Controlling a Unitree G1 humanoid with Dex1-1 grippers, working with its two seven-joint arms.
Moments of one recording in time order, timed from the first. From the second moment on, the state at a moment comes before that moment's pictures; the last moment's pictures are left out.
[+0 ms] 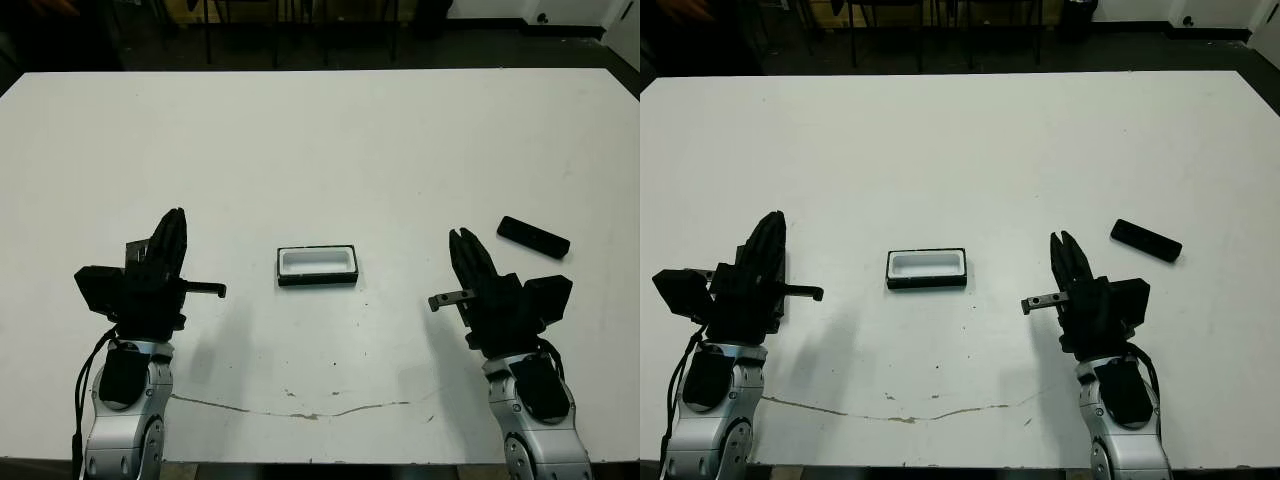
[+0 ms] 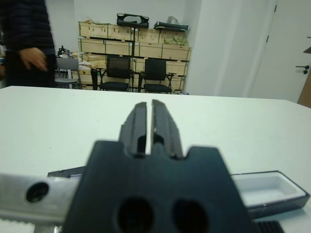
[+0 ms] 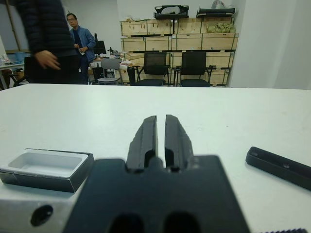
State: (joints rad) left arm 0.17 0.12 0.06 -0.29 -0.17 -0.12 -0.13; right arm 0.20 -0.15 0.03 -0.36 0.12 0.00 0.16
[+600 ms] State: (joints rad) left arm 0.17 0.12 0.05 -0.29 -0.17 -0.12 -0.13; right arm 0.14 -0.29 -0.10 -0.45 0.23 0.14 0.25
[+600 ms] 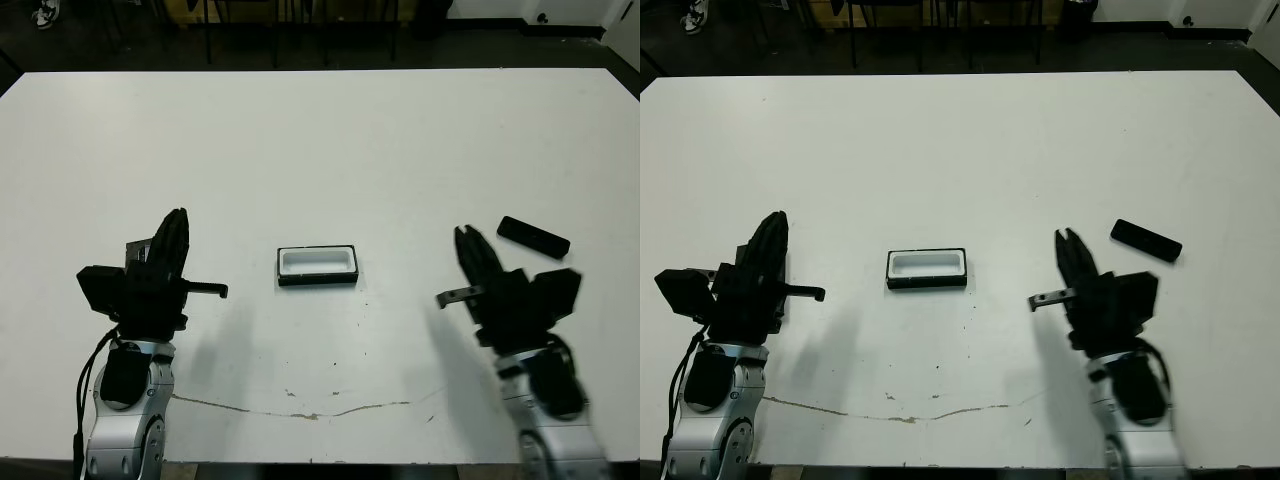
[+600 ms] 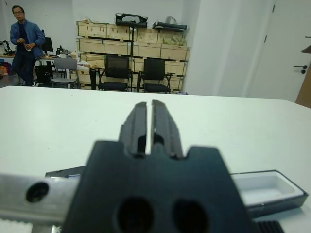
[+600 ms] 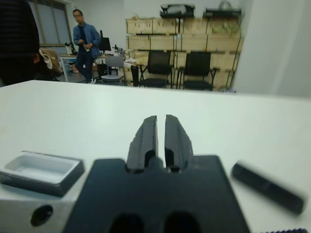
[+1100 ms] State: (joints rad) left arm 0.18 0.12 0.05 -0.30 -0.16 -0.12 -0.13; right arm -0.28 -0.94 -0.34 0.10 0.33 0.23 0.78
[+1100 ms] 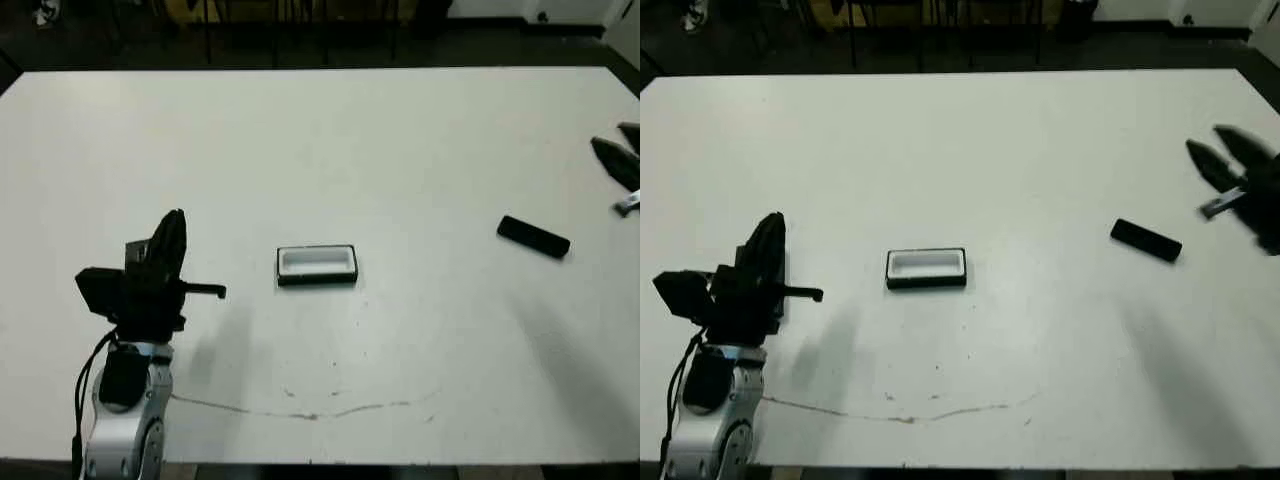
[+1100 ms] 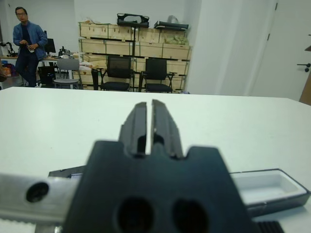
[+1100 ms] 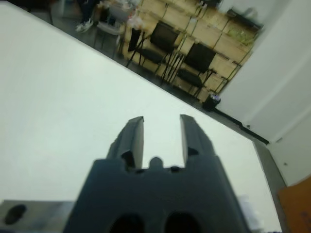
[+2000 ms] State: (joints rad) left arm 0.18 0.13 0.06 -0.29 -0.16 -0.13 -0.13; right arm -0.77 -0.97 -0.04 1.07 0.17 0.07 1.48
